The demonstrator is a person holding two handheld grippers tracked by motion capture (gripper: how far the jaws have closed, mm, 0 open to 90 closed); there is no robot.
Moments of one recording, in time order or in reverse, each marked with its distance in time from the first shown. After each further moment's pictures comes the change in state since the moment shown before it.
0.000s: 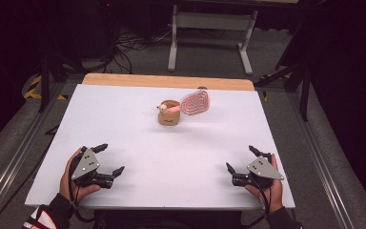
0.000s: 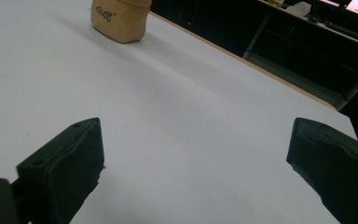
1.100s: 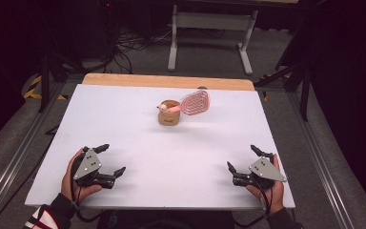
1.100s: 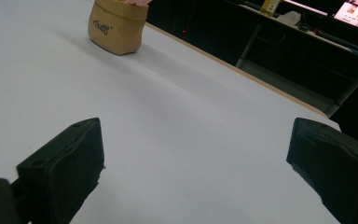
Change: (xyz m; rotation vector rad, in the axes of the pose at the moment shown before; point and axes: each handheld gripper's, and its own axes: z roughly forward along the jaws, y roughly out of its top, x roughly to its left) left arm -0.002 0.000 0.004 0.003 -0.008 0.002; right arm 0.001 0.005 -0.006 -0.030 -0.021 0.004
